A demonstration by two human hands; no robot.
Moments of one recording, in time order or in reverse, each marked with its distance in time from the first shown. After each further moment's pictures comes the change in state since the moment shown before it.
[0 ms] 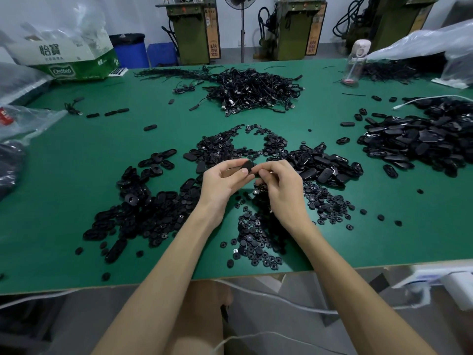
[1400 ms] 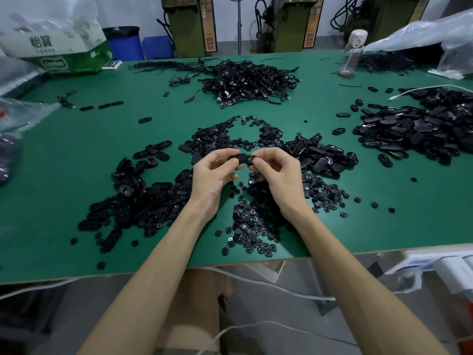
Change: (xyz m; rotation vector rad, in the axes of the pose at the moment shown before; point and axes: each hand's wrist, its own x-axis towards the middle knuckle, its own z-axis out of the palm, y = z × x) left_hand -0.004 -0.008 -0.006 0.003 0.029 0.088; right_hand 0.000 0.007 -0.004 0.373 -0.008 0.117
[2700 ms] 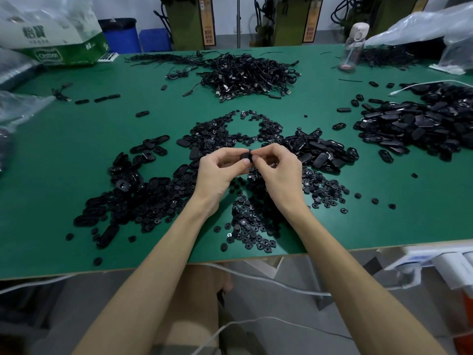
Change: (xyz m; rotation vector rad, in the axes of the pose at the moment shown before) left_hand -0.002 -0.004 0.003 0.213 -0.098 0.100; right_hand -0.005 -0.012 0.004 -0.333 0.086 -0.038
